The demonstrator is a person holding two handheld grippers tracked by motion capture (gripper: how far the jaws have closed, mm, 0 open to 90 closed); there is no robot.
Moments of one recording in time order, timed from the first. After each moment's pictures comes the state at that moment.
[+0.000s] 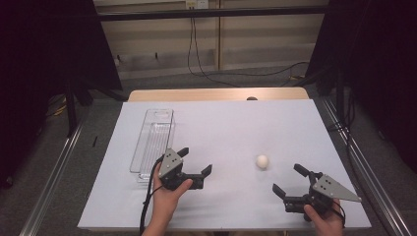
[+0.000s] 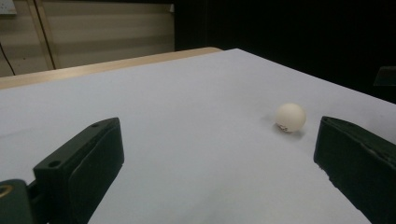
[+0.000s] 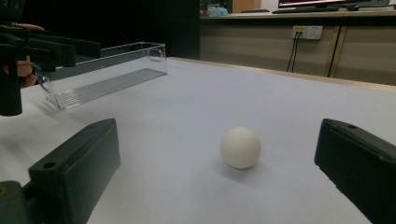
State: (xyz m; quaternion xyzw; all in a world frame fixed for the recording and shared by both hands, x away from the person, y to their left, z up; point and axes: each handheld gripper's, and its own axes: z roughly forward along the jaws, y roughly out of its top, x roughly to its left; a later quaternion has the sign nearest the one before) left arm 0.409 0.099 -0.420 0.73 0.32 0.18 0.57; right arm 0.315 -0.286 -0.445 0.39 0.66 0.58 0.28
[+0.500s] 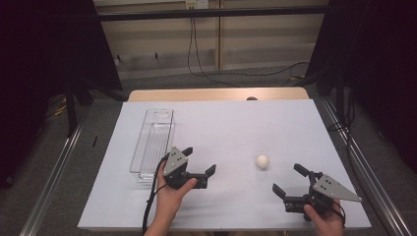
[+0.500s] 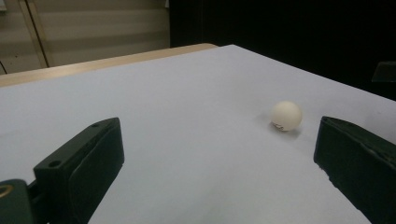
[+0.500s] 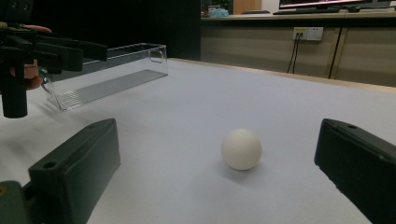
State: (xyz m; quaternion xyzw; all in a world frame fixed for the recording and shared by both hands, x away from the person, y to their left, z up) left arm 0.411 0.088 -0.420 0.74 0.32 0.17 0.57; right arm 0.315 -0.286 -0.444 0.39 0.66 0.58 0.28
